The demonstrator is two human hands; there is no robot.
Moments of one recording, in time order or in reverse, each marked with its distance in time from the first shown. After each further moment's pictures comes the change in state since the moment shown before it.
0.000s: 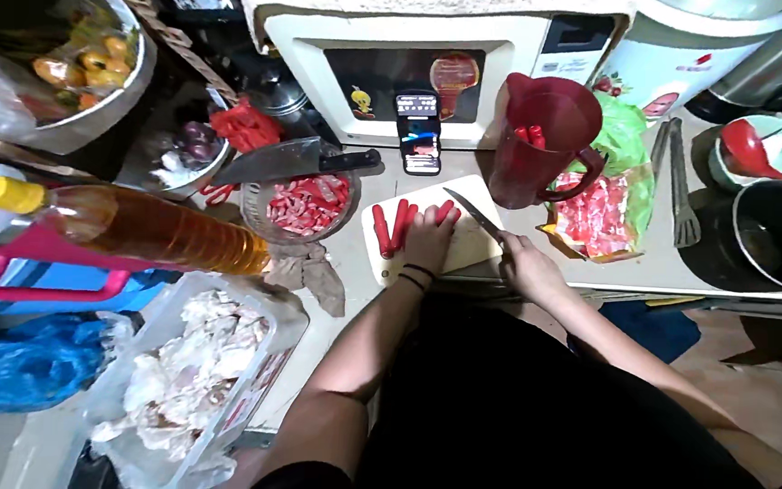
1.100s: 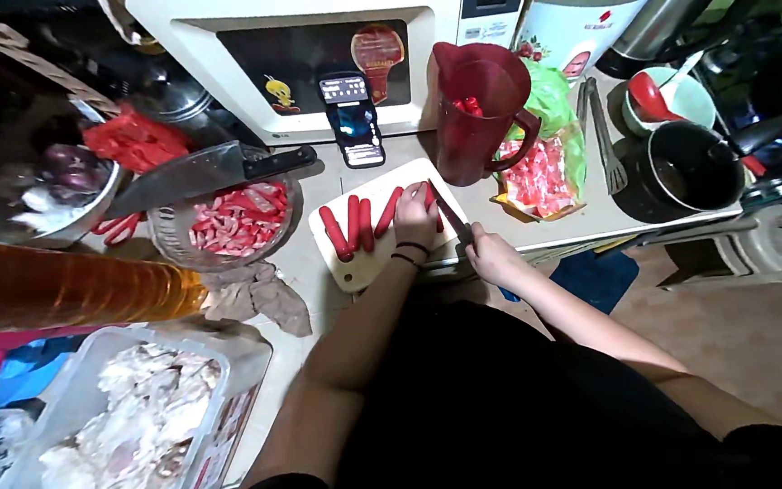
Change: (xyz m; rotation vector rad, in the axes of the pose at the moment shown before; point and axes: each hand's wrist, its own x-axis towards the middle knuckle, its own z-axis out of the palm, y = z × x) left_hand 0.040 0.038 0.017 -0.394 -0.083 -0.139; right_hand -0.026 -0.023 0.002 0.112 -0.052 0.212
